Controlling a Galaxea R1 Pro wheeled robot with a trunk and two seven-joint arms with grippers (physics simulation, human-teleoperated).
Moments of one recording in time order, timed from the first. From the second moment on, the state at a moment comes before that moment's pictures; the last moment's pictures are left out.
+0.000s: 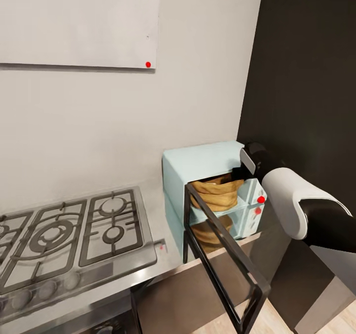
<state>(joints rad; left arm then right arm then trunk) 0.00 0.00 0.01 -0.07 0.30 -0.07 0.10 -1.44 -0.02 0.02 -0.29 -0.01 1.04 -0.19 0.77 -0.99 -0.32</state>
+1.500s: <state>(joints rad) 0.00 0.00 0.01 -0.07 0.30 -0.07 0.10 -1.44 -0.01 0.01 -0.31 -0.04 1.04 -0.18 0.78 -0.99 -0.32</state>
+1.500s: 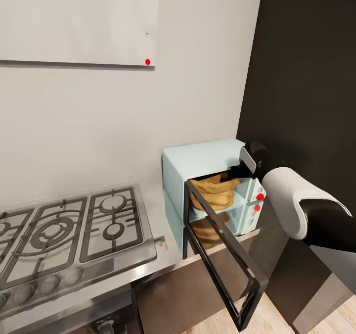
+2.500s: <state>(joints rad) 0.00 0.00 0.01 -0.07 0.30 -0.07 0.10 -1.44 -0.02 0.00 -0.68 -0.05 1.04 -0.04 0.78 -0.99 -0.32</state>
